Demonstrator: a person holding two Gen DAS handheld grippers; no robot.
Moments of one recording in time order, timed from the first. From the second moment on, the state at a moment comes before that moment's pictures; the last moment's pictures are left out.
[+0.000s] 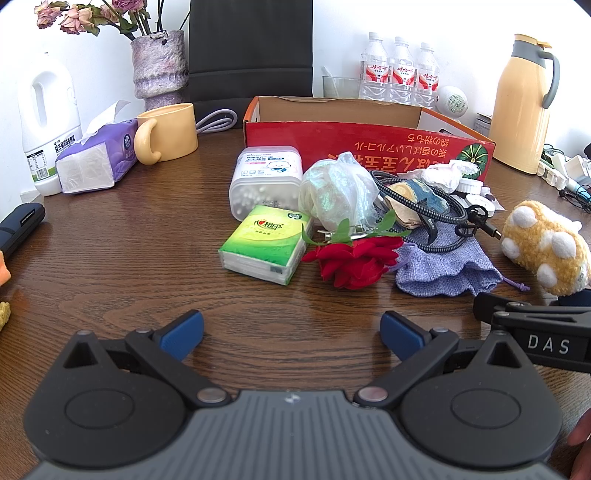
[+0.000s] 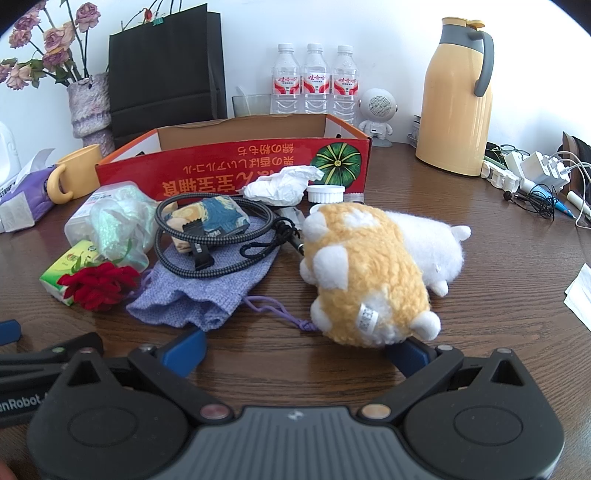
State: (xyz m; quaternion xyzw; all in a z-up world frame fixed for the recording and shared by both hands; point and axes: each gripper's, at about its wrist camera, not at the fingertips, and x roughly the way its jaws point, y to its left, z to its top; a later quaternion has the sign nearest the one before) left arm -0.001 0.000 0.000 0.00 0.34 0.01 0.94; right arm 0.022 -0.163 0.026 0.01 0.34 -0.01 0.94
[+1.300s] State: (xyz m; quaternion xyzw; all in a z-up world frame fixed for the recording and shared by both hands) left arm -0.001 0.000 0.000 0.00 0.34 0.01 0.94; right arm 0.021 -0.162 0.025 0.02 0.34 -0.02 0.94
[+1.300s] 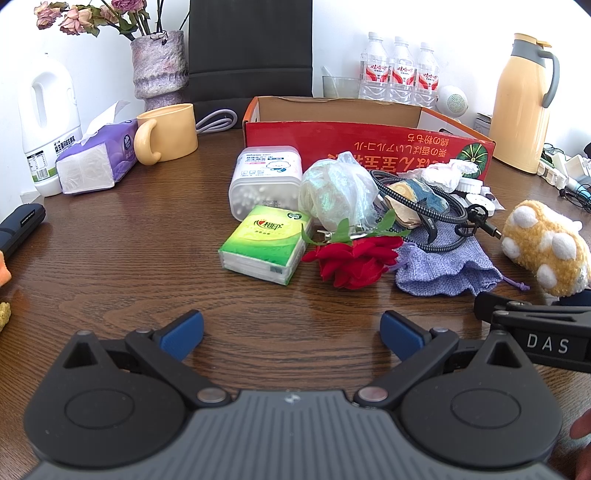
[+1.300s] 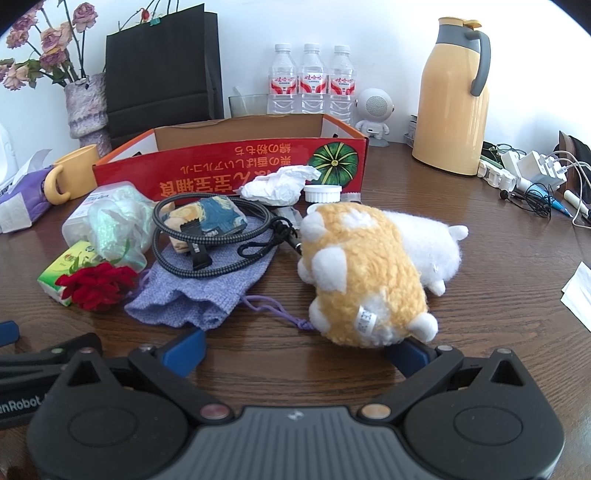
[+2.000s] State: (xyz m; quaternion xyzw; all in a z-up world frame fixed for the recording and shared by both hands) left arm 0.053 0.054 0.036 0.02 0.34 -0.07 0.94; right arm 0.023 -0.215 0.067 0.02 0.31 0.02 0.95
